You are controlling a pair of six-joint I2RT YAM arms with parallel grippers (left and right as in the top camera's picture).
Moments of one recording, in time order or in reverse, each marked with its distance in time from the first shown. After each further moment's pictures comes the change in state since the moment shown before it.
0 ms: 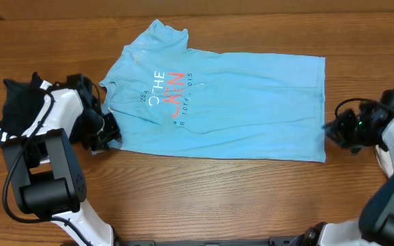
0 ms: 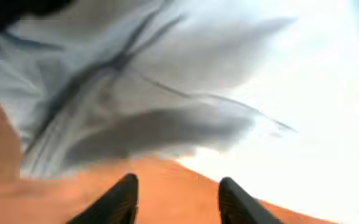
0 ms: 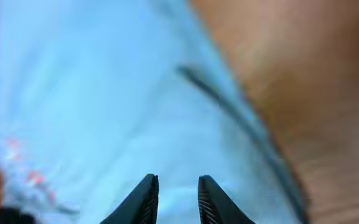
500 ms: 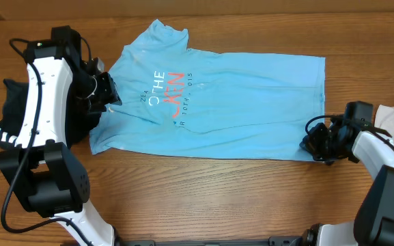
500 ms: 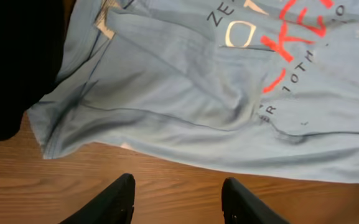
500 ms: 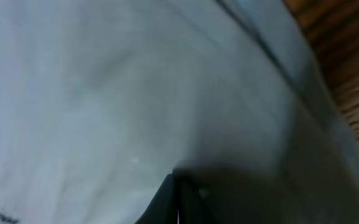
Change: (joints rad) left arm -0.048 0.000 0.452 -0.272 0.079 0.091; right arm 0.165 -0.004 -0.265 0.221 0.123 0.149
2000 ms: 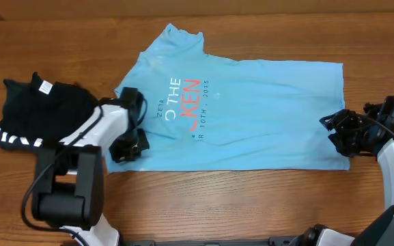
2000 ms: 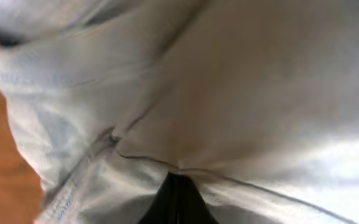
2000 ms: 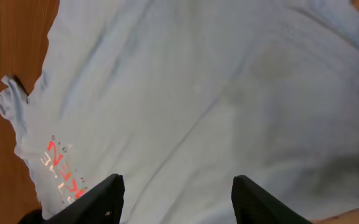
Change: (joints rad) left arm -0.262 -0.095 -0.715 0.439 -0.351 -0.380; right arm -0.146 -0.208 0.127 -0.146 -0.090 -0.005
